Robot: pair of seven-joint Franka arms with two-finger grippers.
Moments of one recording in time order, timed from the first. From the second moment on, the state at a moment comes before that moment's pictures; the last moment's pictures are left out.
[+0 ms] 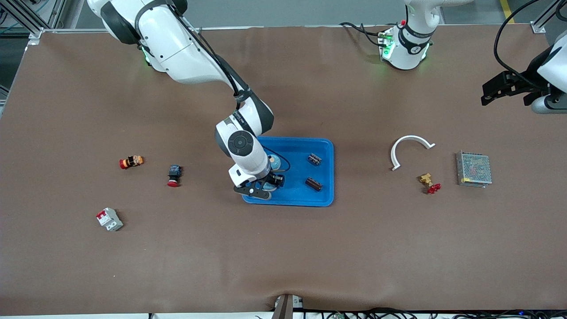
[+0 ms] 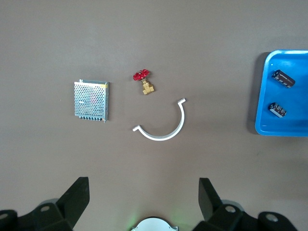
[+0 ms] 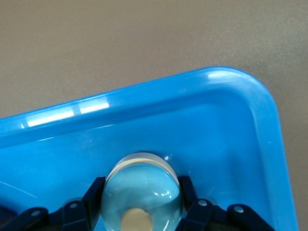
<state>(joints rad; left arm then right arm) 0.04 -0.01 -0.11 -1.50 0.01 1.42 -0.04 0.61 0.85 0.05 -1.49 0.08 2.47 0.85</state>
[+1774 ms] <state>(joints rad) 0.04 -0.01 -0.11 -1.50 0.01 1.42 -0.04 0.51 0.47 0.03 -1.45 0.08 1.85 0.81</state>
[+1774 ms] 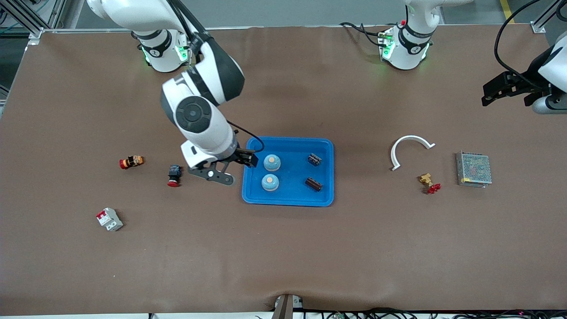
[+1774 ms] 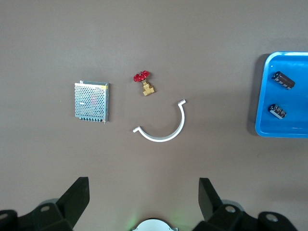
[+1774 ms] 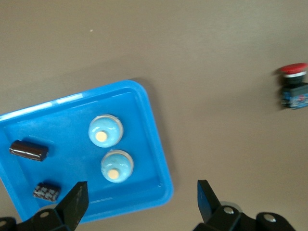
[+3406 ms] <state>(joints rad) 0.04 -0.01 -0.11 -1.50 0.01 1.43 -0.04 0.11 0.24 0.02 -1.50 0.03 1.62 0.19</state>
